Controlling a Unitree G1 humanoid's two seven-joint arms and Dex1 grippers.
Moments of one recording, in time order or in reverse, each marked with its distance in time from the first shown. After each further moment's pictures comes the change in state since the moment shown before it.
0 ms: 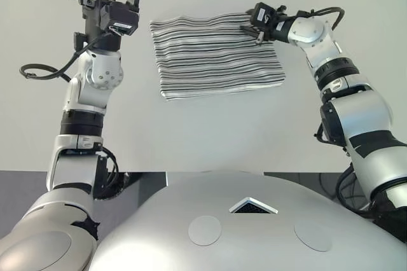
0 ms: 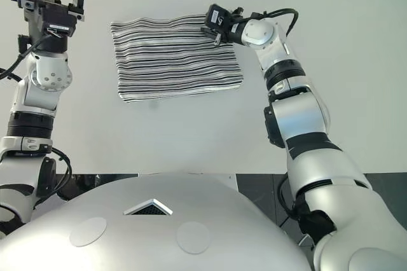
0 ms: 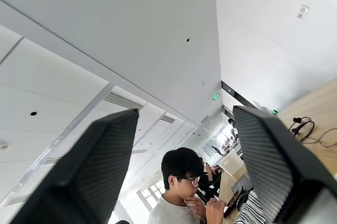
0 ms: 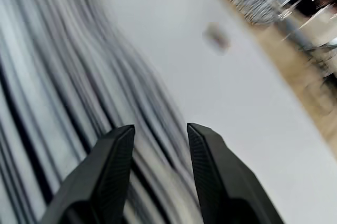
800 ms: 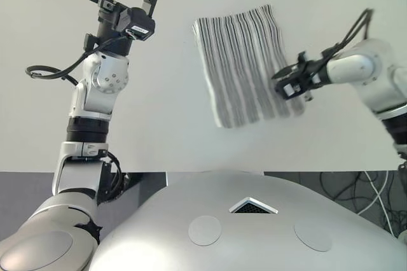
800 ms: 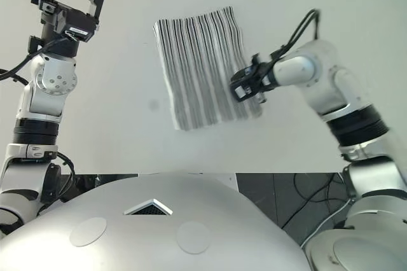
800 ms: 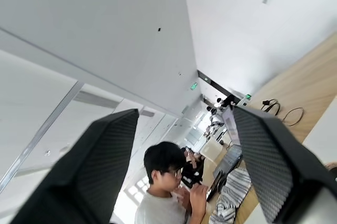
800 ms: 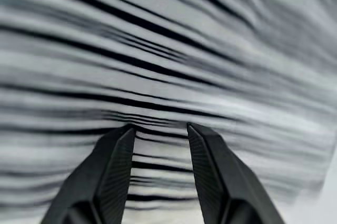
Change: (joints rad) left arm 0.045 -0.020 -0.006 -0.118 0.015 0.125 -0.203; right arm 0.520 -0.536 0.221 -1.342 0.011 0.325 0.599
